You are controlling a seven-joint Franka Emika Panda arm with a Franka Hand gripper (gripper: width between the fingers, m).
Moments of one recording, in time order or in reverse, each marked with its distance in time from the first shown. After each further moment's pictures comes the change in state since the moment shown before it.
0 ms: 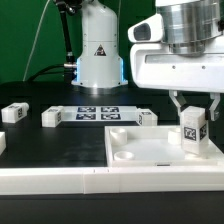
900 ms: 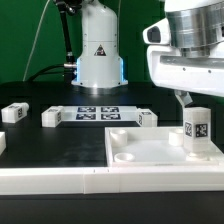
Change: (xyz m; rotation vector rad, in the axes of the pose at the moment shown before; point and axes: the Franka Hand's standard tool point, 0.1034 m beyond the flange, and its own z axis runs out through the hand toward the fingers) arm -0.007 -0.005 0.005 0.010 -0.044 -0.094
